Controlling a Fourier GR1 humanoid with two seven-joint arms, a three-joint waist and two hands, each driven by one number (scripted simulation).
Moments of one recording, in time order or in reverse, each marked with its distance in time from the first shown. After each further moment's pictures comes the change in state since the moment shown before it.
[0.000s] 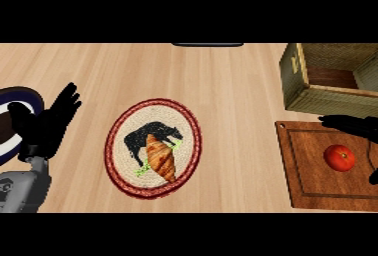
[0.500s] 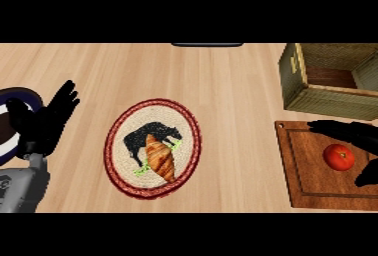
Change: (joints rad) left arm -0.020 -0.004 0.025 0.011 -0.014 -0.017 0.014; right arm -0.003 0.082 0.003 0.069 0.069 -0.067 -0.004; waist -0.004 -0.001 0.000
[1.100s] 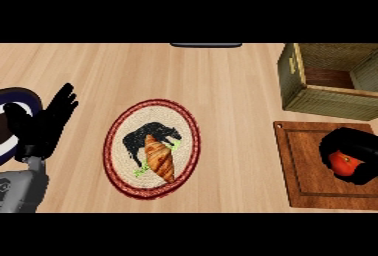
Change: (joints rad) left arm 0.018 -0.013 0.026 0.011 -0.014 -0.025 -0.029; right arm 0.013 0.049 0.010 0.015 0.133 -0.112 -0.030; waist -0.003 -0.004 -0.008
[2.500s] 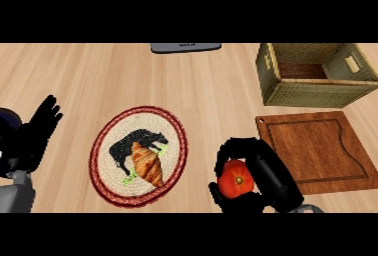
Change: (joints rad) left arm 0.090 0.017 0.050 -0.031 -0.001 0.026 0.012; right arm 0.369 0.552 -0.025 -1.215 -0.172 -0.066 1.178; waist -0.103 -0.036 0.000
